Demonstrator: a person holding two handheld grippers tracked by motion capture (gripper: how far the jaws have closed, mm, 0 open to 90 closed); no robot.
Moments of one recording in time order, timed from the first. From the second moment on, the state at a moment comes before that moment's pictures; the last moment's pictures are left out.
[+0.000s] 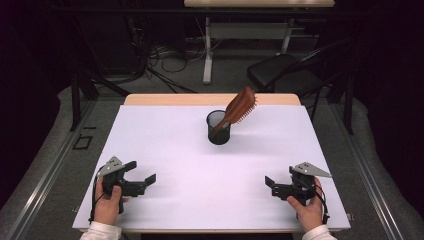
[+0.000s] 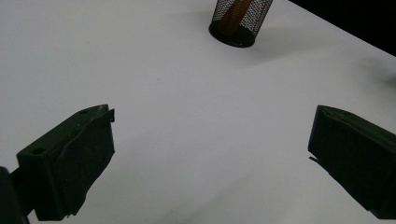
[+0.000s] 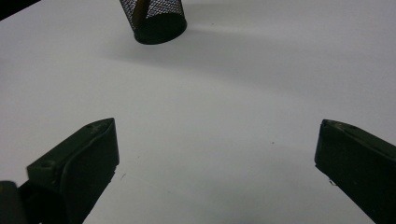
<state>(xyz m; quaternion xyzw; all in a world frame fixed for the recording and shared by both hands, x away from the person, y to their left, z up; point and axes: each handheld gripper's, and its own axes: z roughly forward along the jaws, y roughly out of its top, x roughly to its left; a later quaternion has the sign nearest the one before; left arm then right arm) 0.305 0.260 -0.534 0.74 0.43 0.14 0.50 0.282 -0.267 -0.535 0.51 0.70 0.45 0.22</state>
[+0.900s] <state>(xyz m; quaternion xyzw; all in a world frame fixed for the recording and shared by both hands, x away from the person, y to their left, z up) 0.307 0.260 -0.535 0.74 0.43 0.13 0.50 0.282 -0.272 -0.536 0.52 0.69 0.45 0.21</state>
